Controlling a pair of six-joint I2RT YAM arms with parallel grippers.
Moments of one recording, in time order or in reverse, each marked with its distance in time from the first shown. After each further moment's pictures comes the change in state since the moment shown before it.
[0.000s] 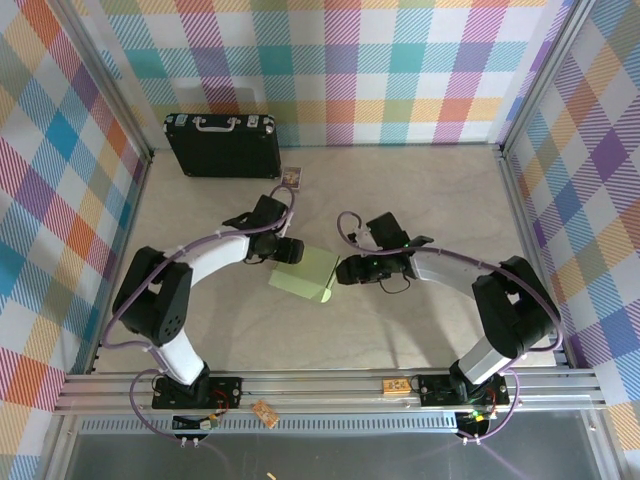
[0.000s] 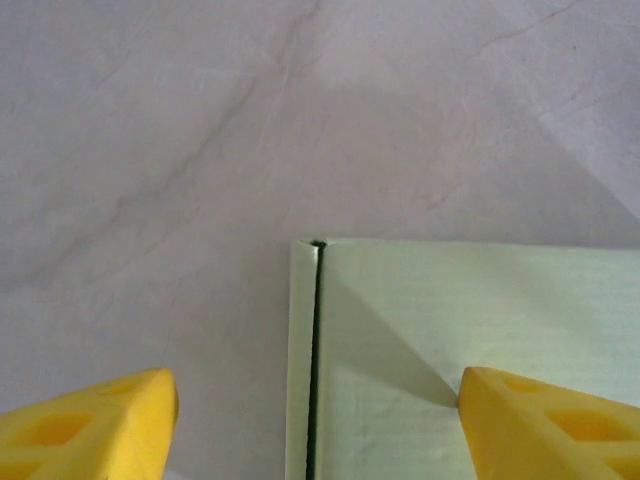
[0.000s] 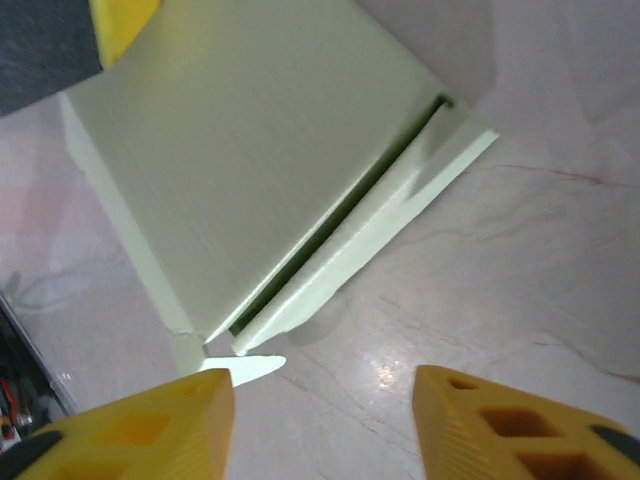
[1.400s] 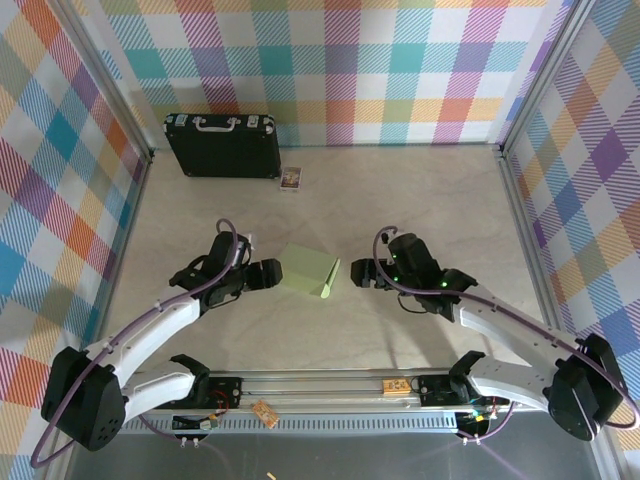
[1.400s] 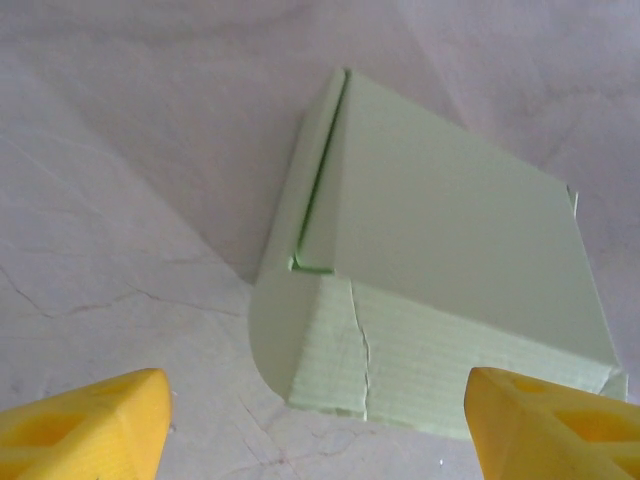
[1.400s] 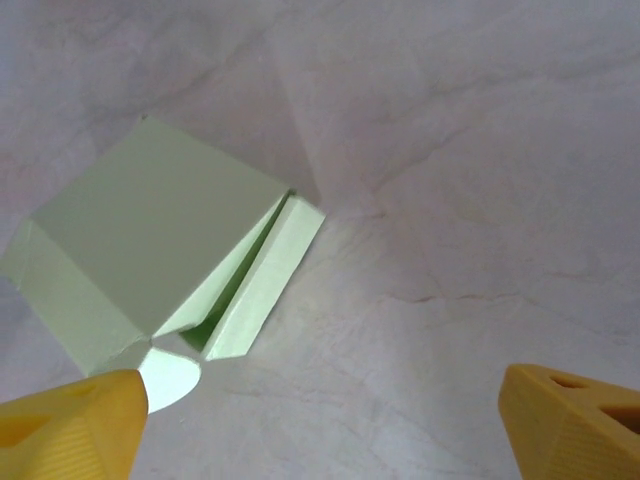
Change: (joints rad) left arm 0.002 -0.579 -0.352 -0.027 0.016 -0.347; right arm 0.122 -0.484 -0.191 -0.035 0.487 0.227
